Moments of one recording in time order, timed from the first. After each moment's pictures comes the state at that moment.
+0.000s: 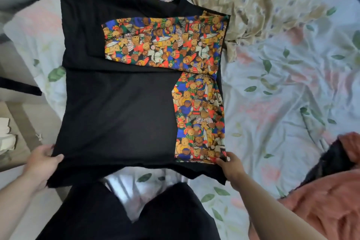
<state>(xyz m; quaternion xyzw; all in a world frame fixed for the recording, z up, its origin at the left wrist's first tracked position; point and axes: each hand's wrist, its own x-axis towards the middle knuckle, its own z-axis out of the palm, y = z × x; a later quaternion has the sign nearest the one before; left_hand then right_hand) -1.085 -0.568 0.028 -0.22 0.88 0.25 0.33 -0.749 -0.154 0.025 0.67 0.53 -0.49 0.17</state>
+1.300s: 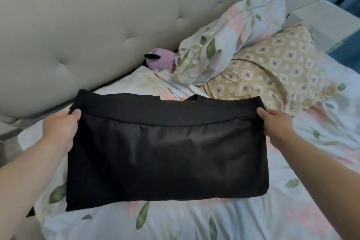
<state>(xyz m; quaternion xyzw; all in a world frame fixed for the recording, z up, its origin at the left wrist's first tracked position) -1.413 -0.323 0.057 -0.16 0.80 0.56 0.14 -1.084 0.105 0.068 0.60 0.60 -0.50 -0.18</state>
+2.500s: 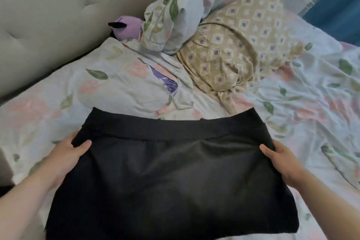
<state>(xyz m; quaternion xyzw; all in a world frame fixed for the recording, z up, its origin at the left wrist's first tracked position) -1.273 -0.361 0.029 0.01 0.83 0.43 0.36 -0.847 0.027 0.035 0.60 0.58 -0.55 -0.04</state>
